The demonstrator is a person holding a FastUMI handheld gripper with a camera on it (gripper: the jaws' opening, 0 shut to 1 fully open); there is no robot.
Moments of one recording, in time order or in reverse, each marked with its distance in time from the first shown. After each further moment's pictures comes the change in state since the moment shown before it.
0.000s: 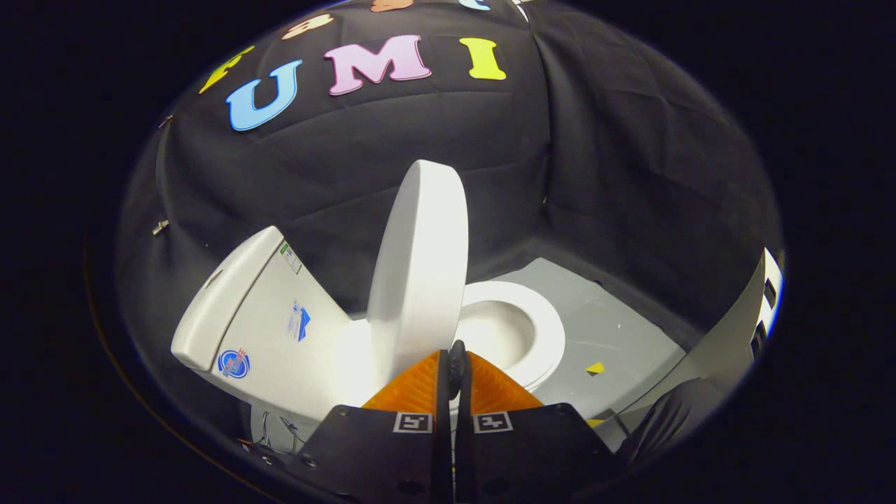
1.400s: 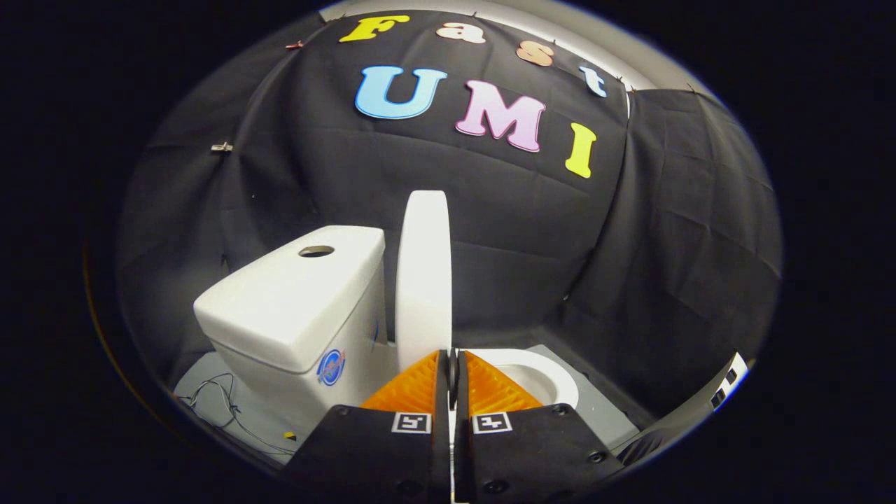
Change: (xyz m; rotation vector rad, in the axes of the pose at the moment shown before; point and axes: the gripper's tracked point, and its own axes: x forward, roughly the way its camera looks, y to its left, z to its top) arm -0.039 0.179 -0.021 -0.405 -0.294 0.009
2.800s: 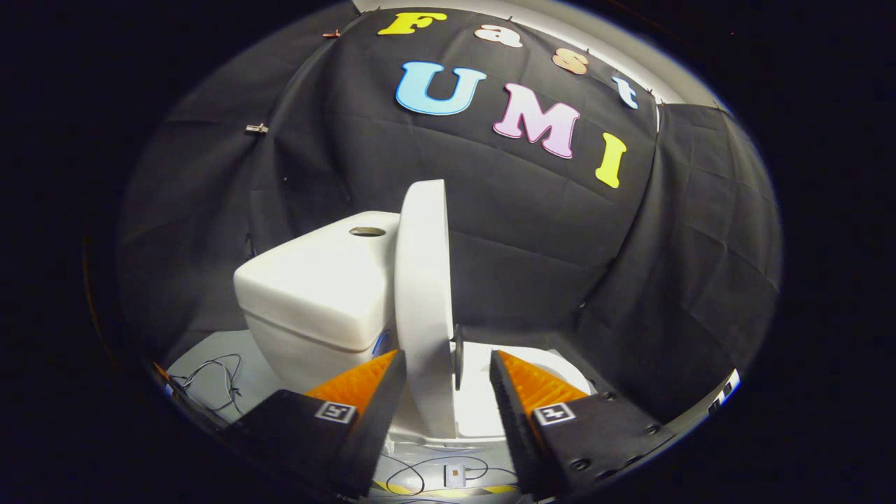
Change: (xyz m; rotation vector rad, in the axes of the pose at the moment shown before) arm -0.020 0.052 -0.015 -0.053 0.014 0.103
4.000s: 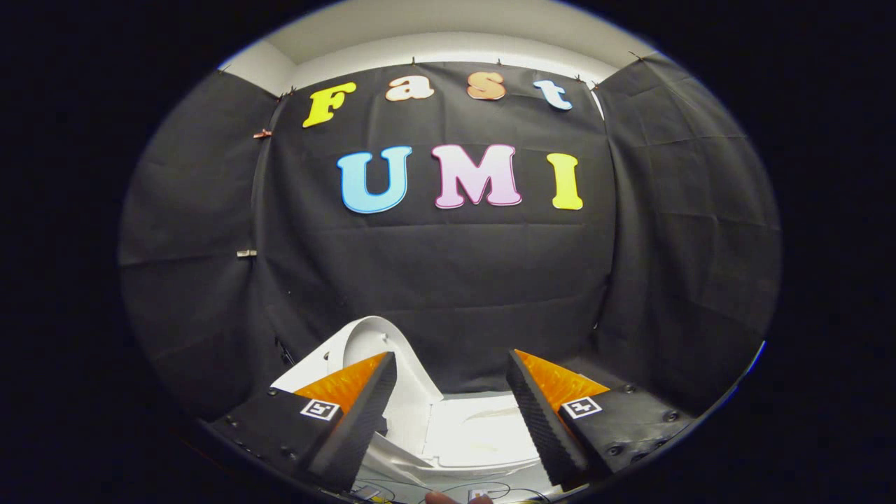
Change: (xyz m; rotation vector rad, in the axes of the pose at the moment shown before) arm -0.088 -0.217 0.145 0.309 -0.234 0.083
